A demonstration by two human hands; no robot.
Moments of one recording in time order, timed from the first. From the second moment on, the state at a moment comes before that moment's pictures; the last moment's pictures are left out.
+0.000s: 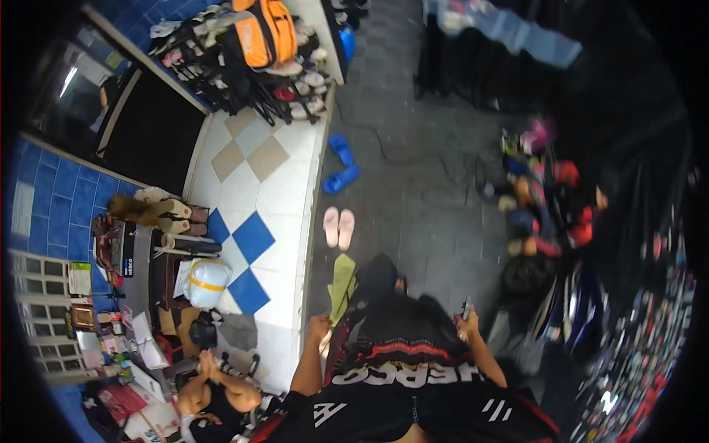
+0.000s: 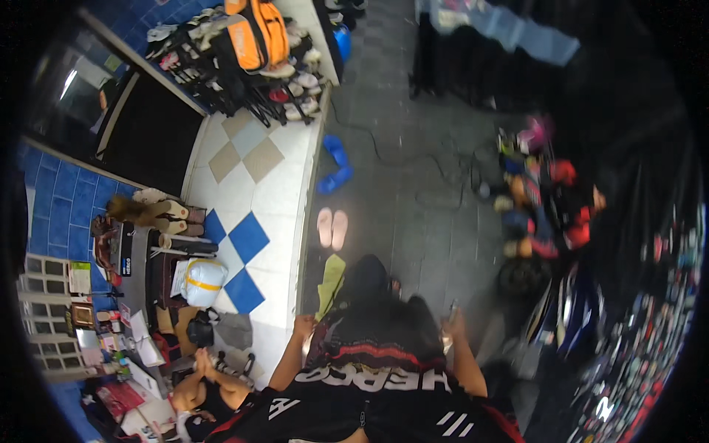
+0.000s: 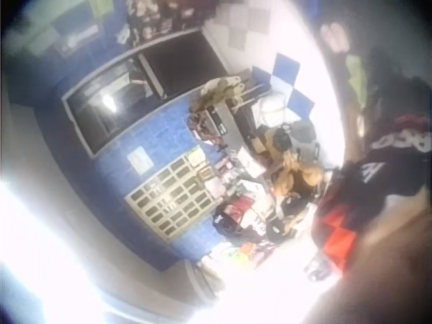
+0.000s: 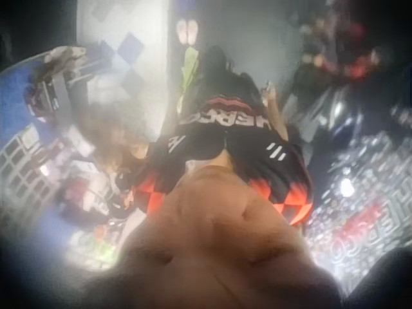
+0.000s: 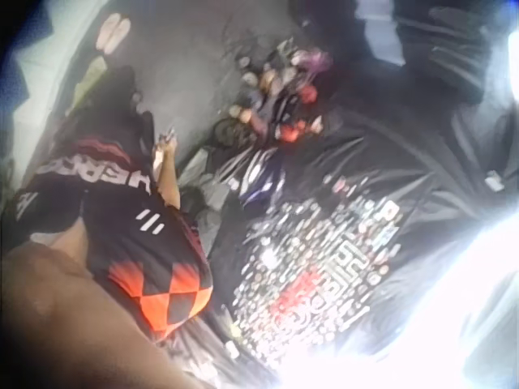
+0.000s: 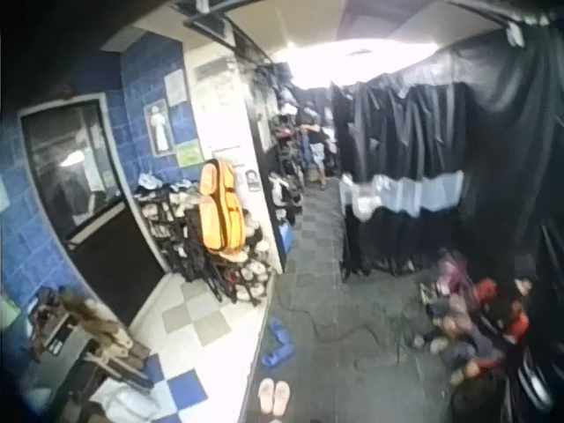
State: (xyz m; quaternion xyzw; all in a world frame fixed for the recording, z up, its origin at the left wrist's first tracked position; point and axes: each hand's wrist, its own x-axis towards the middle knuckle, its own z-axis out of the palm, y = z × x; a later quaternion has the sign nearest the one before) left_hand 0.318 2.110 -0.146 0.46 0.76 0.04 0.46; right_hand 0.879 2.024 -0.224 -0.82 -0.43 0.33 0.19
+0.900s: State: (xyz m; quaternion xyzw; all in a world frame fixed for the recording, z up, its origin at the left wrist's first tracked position) left_hand 0.520 3.248 -0.123 0.50 0.74 0.16 0.42; right_hand 0.840 3.283 0.164 -0.41 -0.59 0.54 0.43
